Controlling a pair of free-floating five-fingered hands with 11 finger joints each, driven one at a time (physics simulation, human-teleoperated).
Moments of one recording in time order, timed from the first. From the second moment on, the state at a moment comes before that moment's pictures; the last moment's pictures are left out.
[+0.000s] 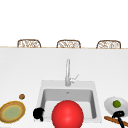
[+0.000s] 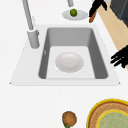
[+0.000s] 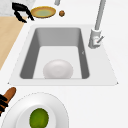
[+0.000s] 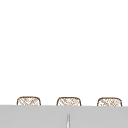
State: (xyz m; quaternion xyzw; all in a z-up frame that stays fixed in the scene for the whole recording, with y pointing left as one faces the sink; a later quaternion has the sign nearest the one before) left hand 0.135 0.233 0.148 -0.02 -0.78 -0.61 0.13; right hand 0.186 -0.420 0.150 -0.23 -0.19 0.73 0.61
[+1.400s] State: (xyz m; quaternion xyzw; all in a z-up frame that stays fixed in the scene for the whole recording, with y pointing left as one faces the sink) left hand 0.135 0.233 0.148 -0.02 -0.78 -0.61 0.13; right hand 0.188 -0.438 0.127 -0.31 -0.29 0.68 0.60
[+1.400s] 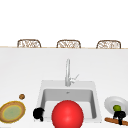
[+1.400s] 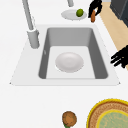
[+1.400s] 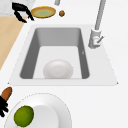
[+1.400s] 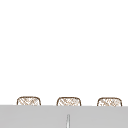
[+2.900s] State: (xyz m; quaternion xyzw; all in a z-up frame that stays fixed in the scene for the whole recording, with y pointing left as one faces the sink) left hand 0.135 0.233 0.148 -0.02 -0.78 -0.61 0.13; right hand 0.164 -0.445 0.148 -0.41 -0.47 0.57 0.54
